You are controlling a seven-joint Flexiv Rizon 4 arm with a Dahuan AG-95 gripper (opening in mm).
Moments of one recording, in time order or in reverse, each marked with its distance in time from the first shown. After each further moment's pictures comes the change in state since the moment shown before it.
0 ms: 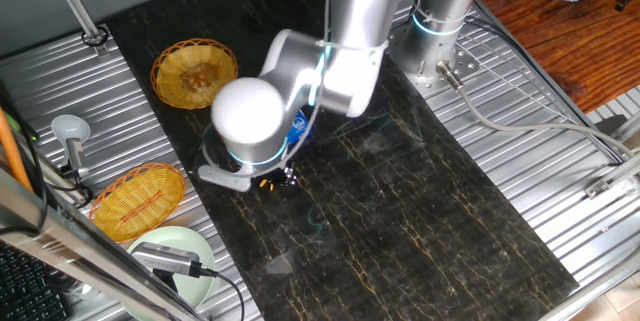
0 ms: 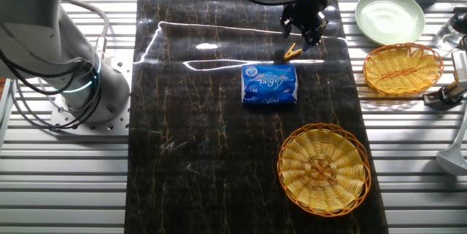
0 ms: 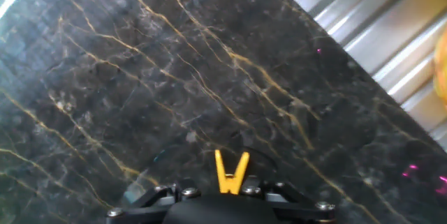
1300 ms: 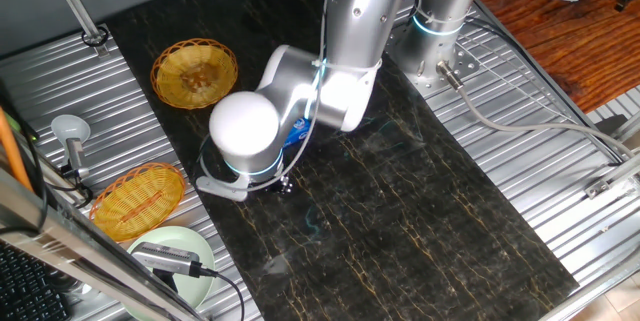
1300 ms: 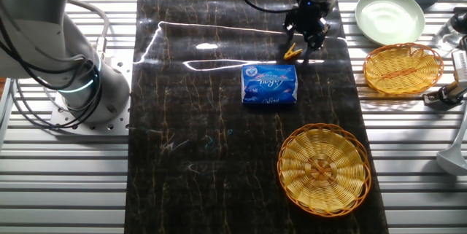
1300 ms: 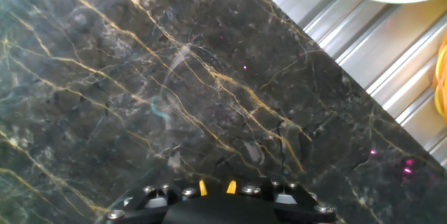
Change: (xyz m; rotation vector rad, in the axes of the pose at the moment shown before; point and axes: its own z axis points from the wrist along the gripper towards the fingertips) arm -0.014 -0.005 0.025 -0.012 -0.014 -0.040
